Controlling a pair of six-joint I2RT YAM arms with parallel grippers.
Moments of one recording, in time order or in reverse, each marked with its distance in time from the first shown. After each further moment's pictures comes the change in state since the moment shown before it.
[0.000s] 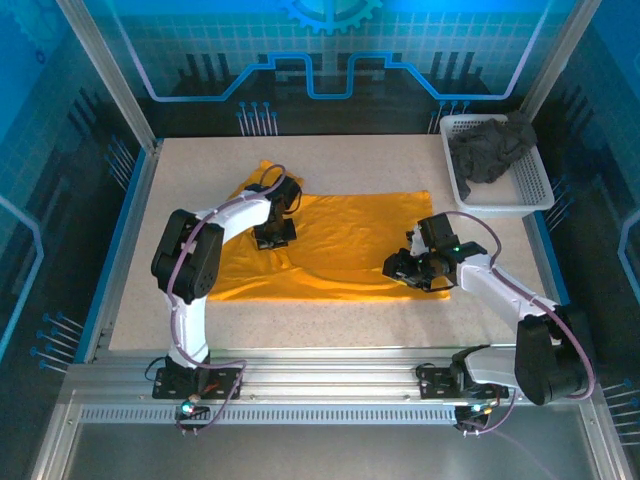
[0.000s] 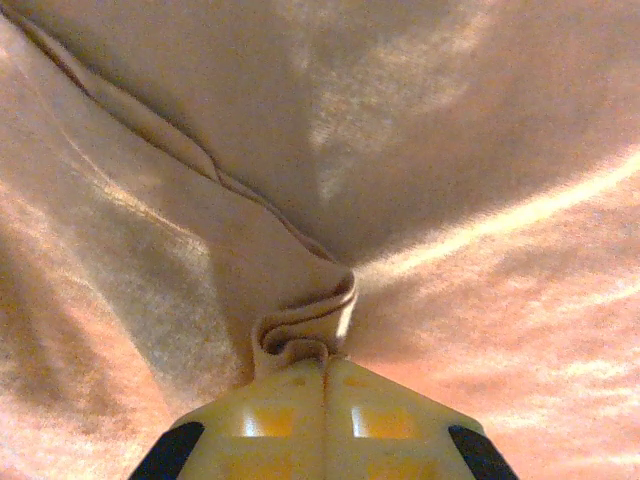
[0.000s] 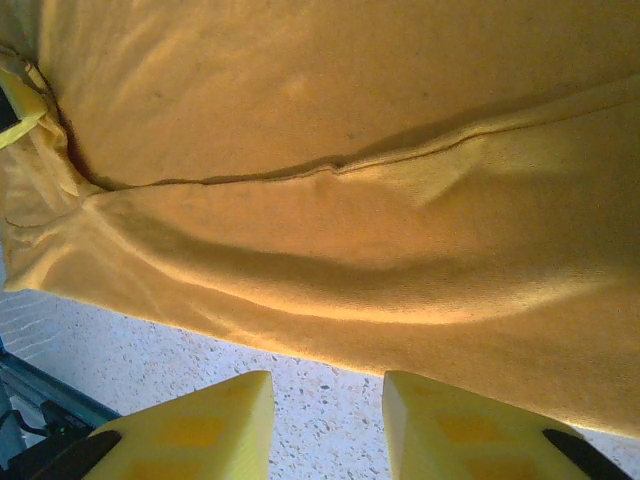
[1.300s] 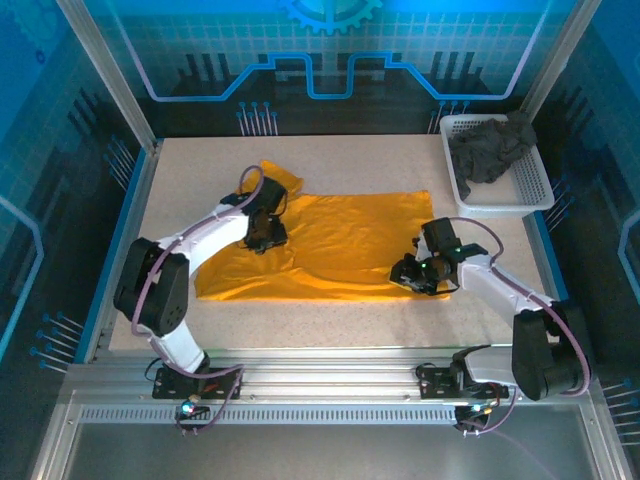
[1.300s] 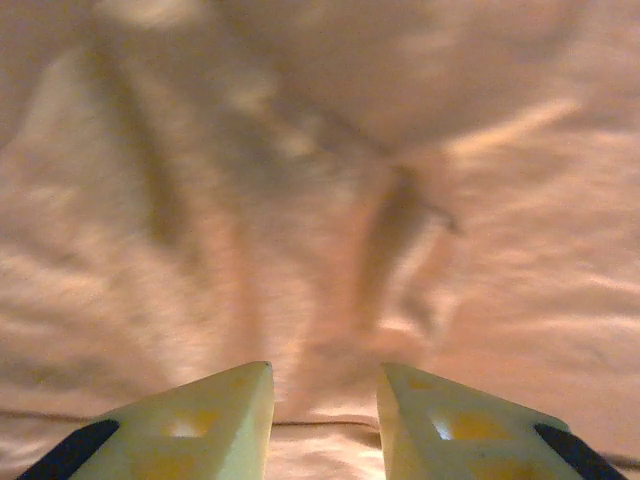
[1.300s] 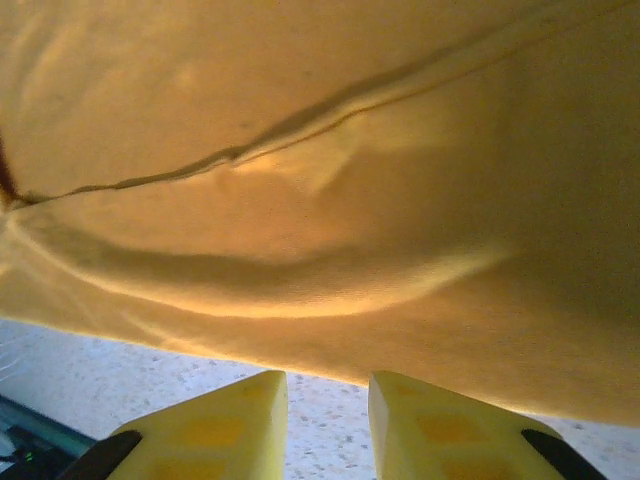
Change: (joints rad) left arm 0.034 -0.299 -0.239 0.084 0.025 -0.115; right arm -0.047 0.033 -0.029 -0.047 0.048 -0.012
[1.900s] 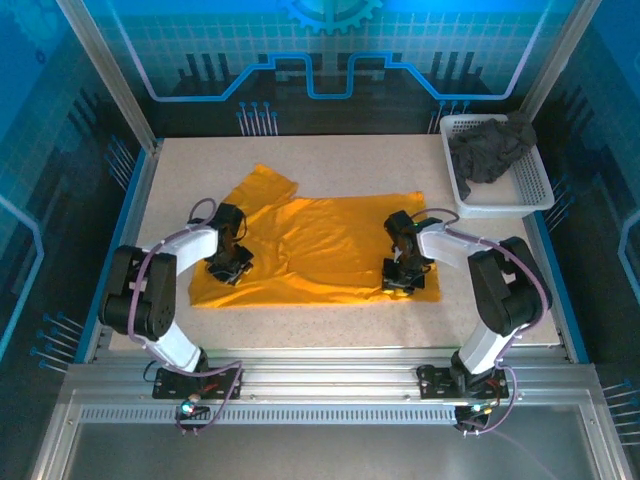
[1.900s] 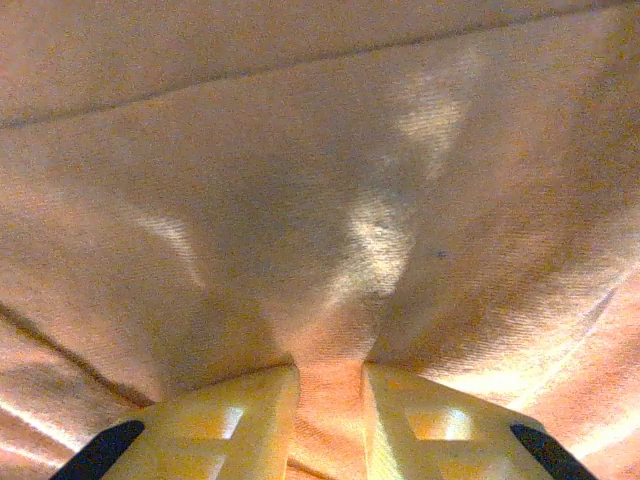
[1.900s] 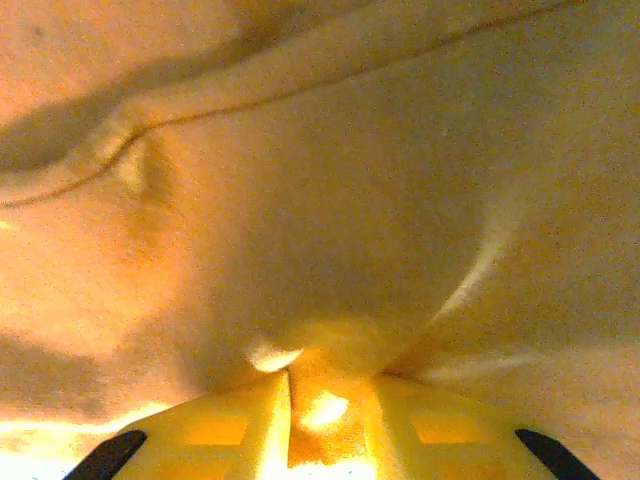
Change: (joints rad) left arm 0.239 -0.074 -0.294 0.039 0.114 -0.275; right arm 0.184 0.393 0.271 -0.256 0.206 -0.033
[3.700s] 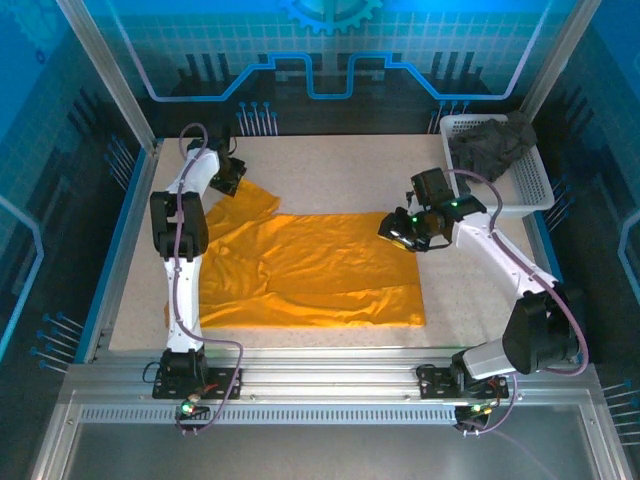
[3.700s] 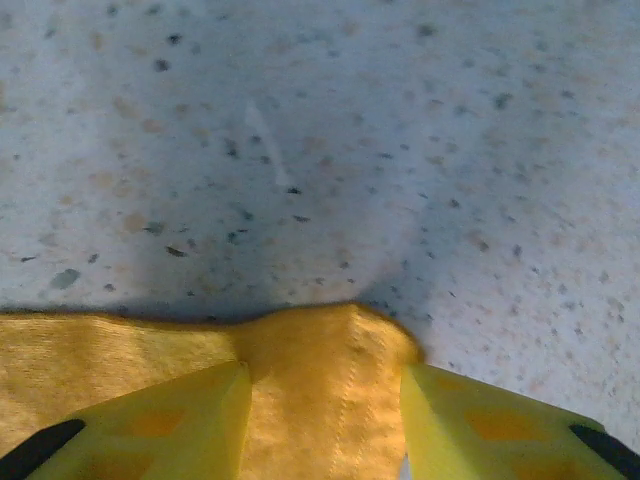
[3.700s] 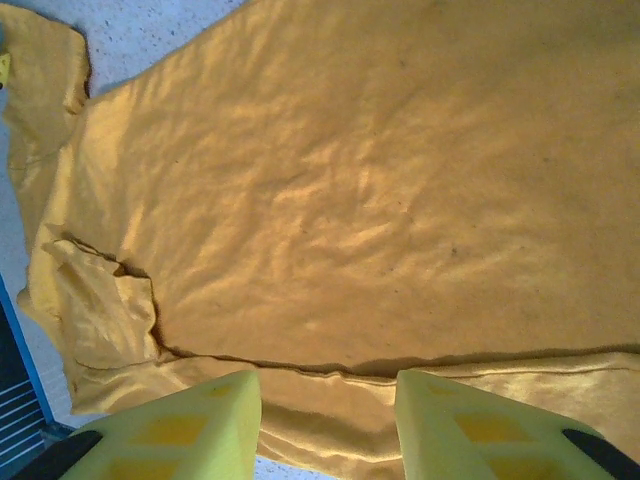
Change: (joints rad) left arm 0.164 0.860 1.304 -0.166 -0.022 -0.147; right arm -0.122 -0.263 0.196 0.040 -0.141 0.132
